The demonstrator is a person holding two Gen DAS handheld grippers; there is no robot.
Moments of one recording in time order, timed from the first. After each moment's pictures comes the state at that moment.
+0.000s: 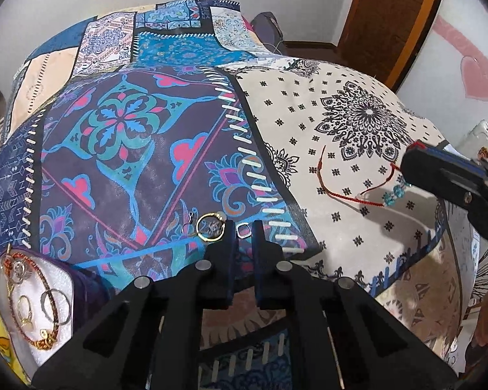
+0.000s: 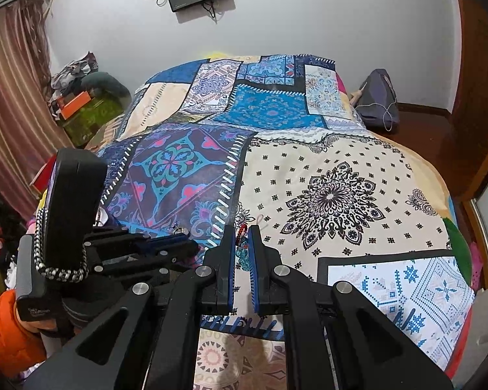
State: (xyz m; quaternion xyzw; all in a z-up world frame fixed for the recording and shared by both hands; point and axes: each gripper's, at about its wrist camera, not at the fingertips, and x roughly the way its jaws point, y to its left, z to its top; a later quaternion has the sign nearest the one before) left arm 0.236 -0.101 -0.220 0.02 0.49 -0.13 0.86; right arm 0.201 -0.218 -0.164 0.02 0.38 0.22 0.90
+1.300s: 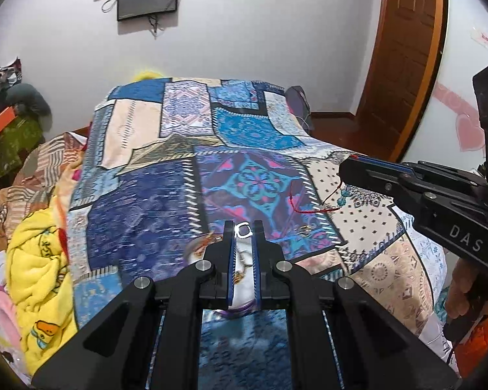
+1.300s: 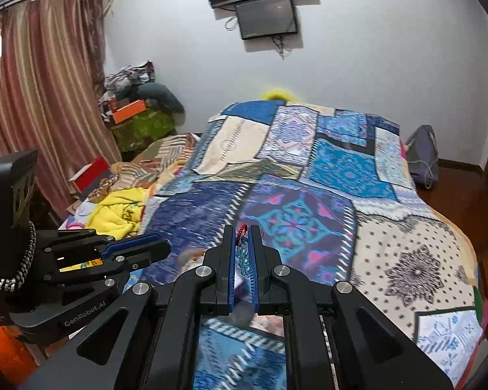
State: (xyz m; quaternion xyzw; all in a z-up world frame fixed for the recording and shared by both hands) left arm 0.125 0.038 -0.093 -0.01 0.36 -0.08 0.93; right arm 0.158 -0.096 -0.088 -0.01 0.29 0.31 0.91
